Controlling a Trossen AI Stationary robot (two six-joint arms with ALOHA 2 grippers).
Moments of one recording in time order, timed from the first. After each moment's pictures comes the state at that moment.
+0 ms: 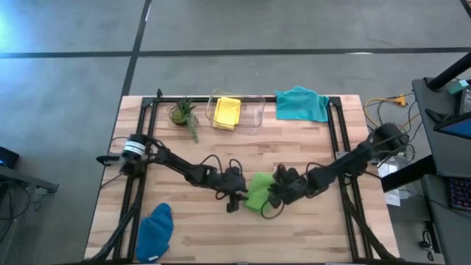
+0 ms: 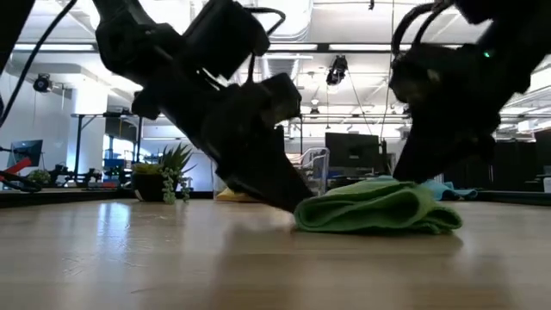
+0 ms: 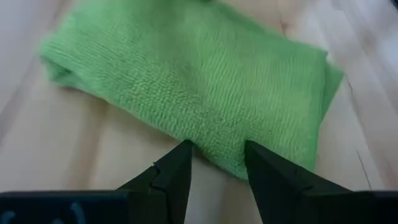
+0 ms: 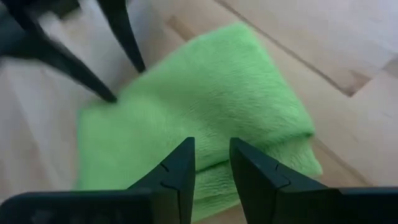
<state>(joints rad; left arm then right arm) -0.21 1.97 0.96 0.38 0.00 -0.32 0.46 1.56 0.70 -0.13 0.40 1.12</state>
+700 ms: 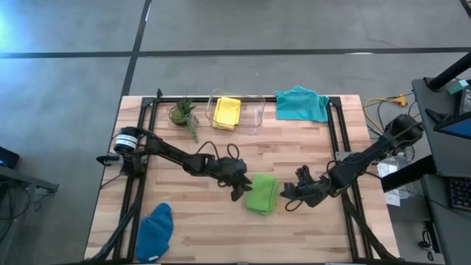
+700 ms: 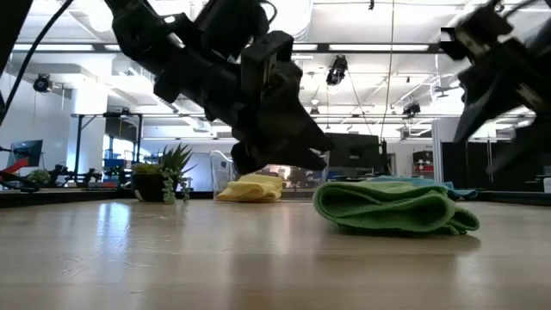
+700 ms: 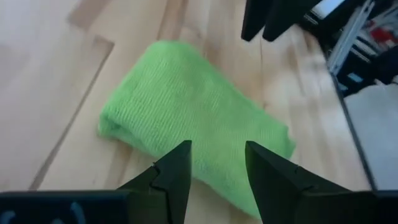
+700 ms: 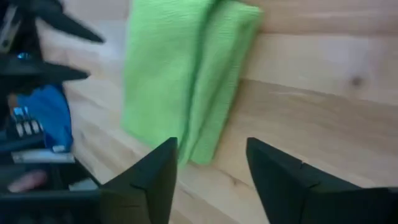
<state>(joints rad) -0.10 1.87 0.96 0.40 0.13 -0.53 0.59 1.28 0.51 -0.14 0.36 1.98</state>
